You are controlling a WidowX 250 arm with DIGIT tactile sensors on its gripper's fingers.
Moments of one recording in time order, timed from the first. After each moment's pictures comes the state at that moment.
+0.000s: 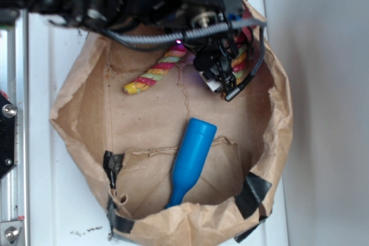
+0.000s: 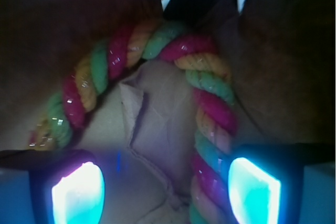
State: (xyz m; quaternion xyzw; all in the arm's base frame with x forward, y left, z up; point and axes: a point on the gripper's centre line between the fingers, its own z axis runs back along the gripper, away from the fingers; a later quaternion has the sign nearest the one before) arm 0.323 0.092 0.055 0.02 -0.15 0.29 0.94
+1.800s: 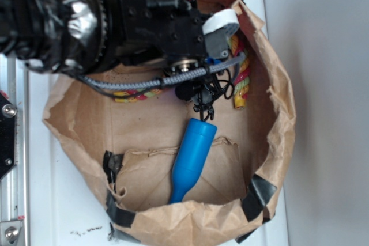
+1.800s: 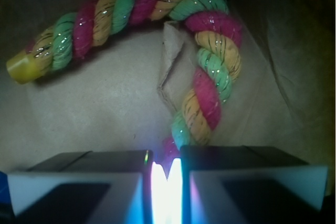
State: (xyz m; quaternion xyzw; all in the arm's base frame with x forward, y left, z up) arm 0.308 0.060 0.058 0.01 -0.14 0.21 0.97
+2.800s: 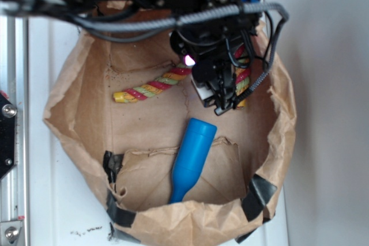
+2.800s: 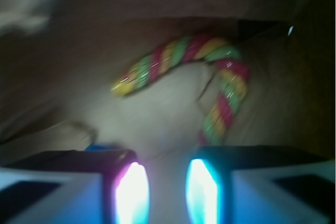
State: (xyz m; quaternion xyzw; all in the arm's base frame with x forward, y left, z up) arm 0.315 0.077 0.105 -0.05 -0.13 0.21 0.97
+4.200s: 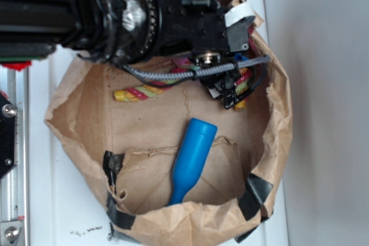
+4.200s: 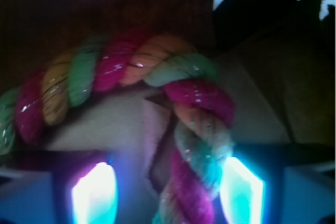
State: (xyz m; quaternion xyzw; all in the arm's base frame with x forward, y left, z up) arm 0.325 0.075 0.032 0.04 -0.14 0.21 0.97
